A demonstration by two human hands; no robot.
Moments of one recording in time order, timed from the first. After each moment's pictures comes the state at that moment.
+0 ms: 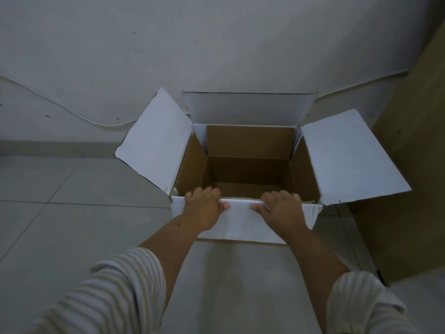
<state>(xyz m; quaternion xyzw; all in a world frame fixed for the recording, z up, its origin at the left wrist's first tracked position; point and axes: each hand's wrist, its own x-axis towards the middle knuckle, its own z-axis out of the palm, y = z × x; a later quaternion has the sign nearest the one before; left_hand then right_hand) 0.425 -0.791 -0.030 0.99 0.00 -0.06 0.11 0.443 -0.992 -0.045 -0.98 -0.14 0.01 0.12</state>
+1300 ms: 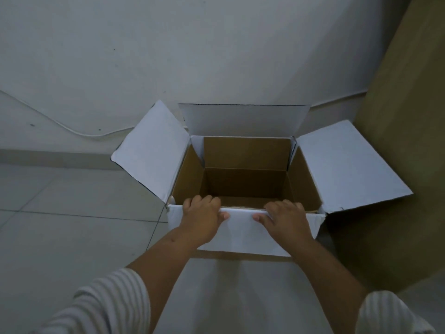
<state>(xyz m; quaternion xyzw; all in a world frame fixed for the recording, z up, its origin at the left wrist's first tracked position) 0.430 -0.896 -0.039 1.00 -0.01 0.00 0.10 0.457 -1.101 -0.057 -0.97 -0.17 -0.07 0.14</state>
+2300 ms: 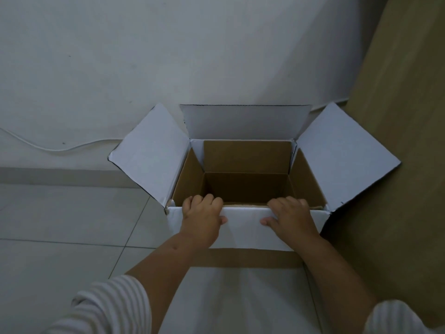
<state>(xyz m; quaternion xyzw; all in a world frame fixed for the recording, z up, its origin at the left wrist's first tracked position) 0.521 -0.968 -0.065 0.99 -0.02 0.10 0.08 0.551 -1.179 -0.062 -0.97 -0.19 -0.11 0.12</state>
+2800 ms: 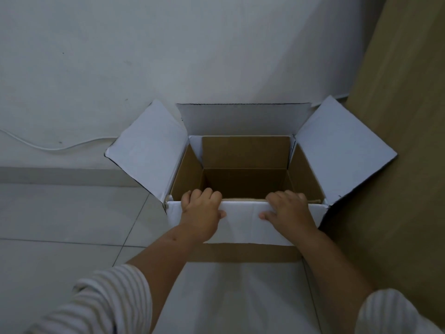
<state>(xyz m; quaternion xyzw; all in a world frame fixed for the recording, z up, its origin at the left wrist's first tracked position) 0.539 -0.968 -0.066 0.99 -0.03 0.10 0.08 0.564 -1.179 -0.058 -0.97 -0.18 -0.09 0.13</state>
